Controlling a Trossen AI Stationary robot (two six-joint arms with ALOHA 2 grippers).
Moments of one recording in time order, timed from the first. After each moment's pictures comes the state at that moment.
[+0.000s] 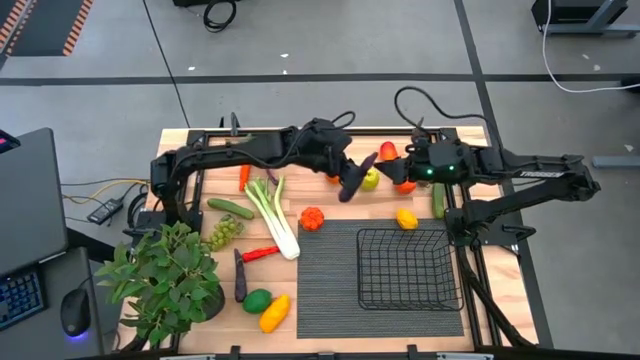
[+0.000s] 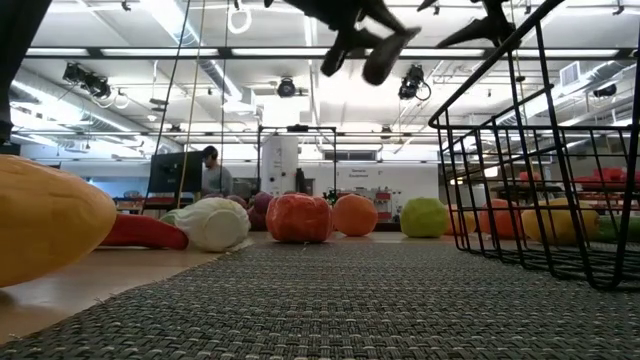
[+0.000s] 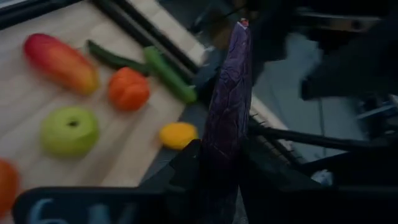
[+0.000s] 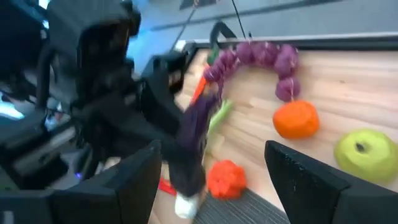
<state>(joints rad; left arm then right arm) 0.19 1.85 1.74 -0.35 0.17 -0.65 -0.02 0.94 1.03 -0.55 0.37 1.02</state>
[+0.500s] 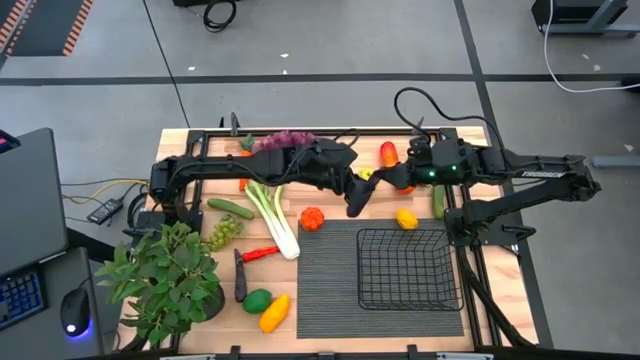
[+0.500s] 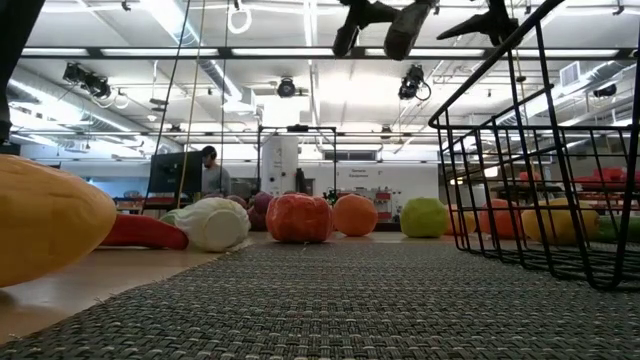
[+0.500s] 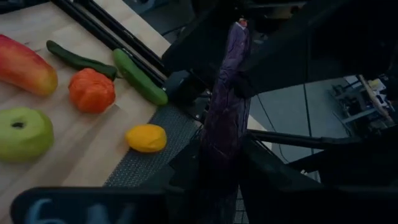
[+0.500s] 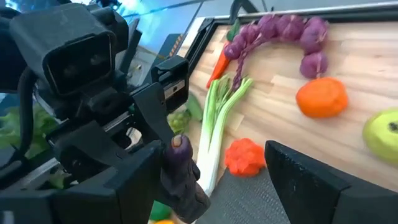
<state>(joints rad) 0.08 1.85 1.74 -0.28 0.06 -0.70 -0.02 0.93 1.03 -0.55 0.24 1.03</state>
